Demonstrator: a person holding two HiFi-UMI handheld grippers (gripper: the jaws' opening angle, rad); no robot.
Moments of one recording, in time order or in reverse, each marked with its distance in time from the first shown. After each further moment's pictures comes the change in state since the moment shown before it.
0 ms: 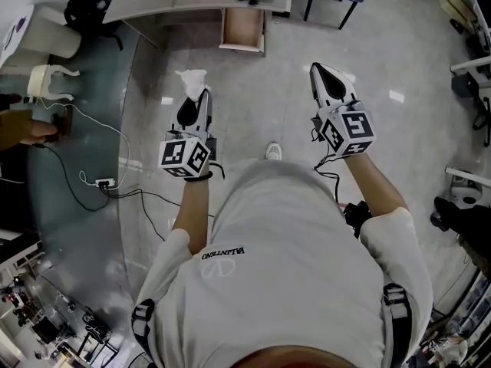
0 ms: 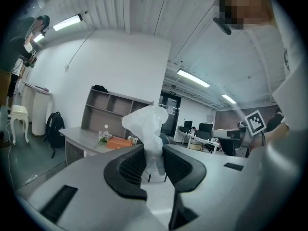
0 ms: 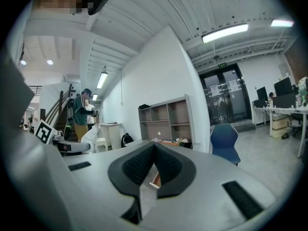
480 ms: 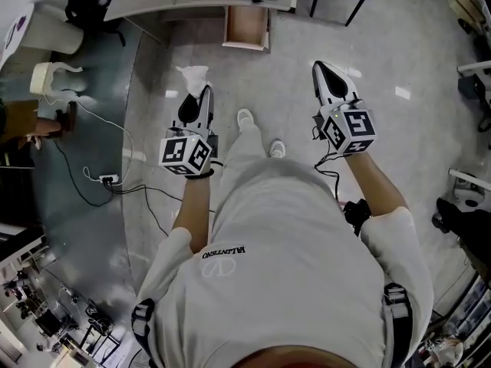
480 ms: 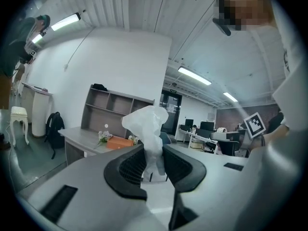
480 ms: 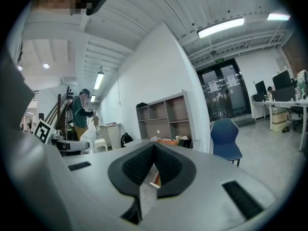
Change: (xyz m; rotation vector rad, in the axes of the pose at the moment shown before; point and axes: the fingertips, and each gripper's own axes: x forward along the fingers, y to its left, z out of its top) left arm 0.040 0.008 0.005 0.005 0.020 0.011; right arm 0.036 -0.028 -0.008 0.042 0.022 -0.002
